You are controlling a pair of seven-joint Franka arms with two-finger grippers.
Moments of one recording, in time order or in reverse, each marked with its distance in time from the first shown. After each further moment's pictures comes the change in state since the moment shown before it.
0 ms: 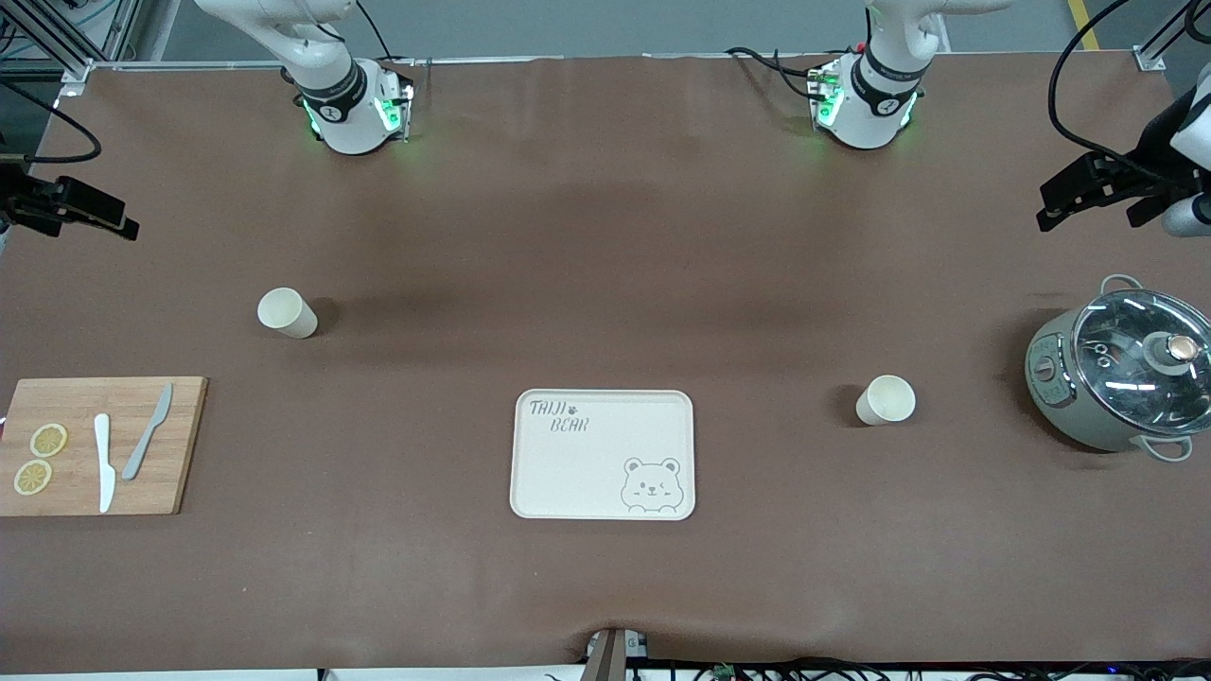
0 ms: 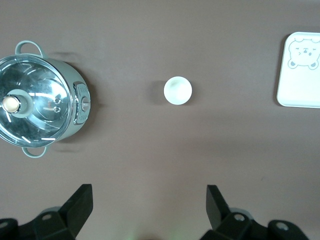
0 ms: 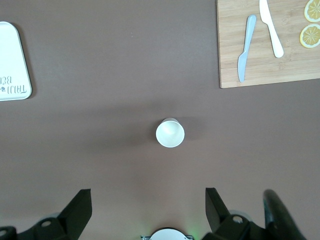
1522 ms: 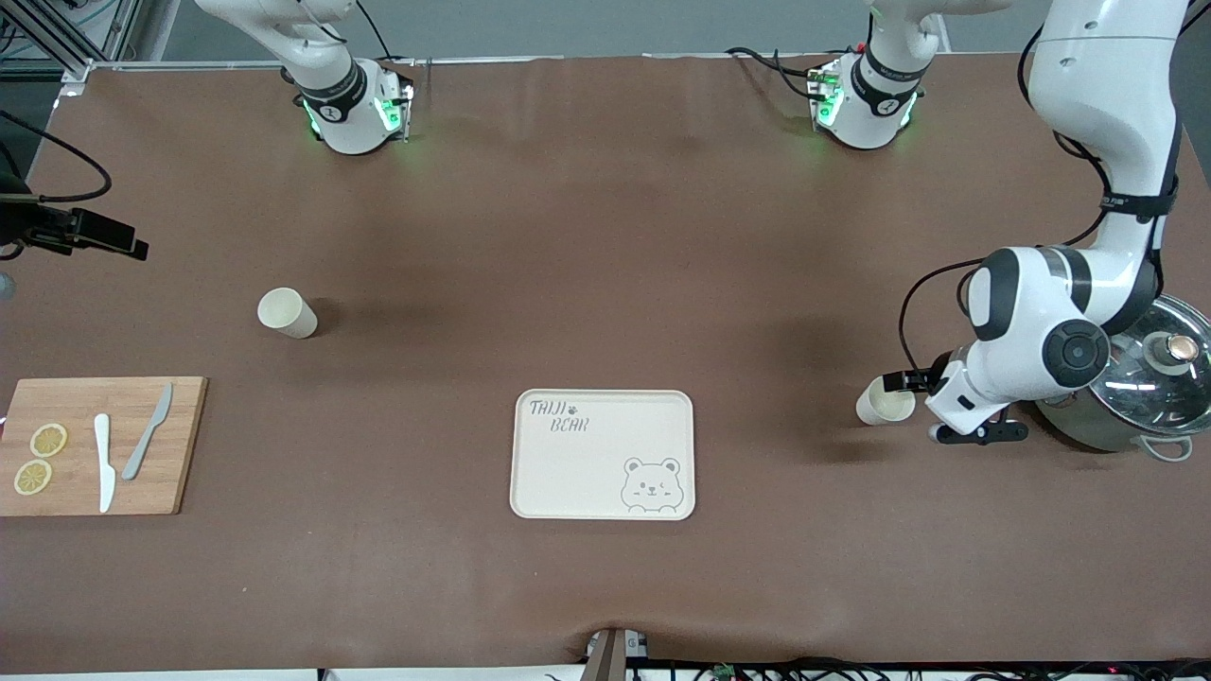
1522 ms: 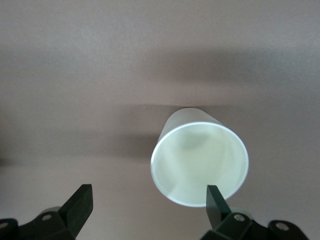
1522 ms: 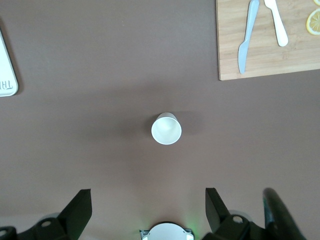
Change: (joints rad) left arm 0.007 0.513 -0.004 -0.298 0.000 0.652 0.000; right arm -0.007 0.085 -0.005 0.032 -0.006 -0.027 0.001
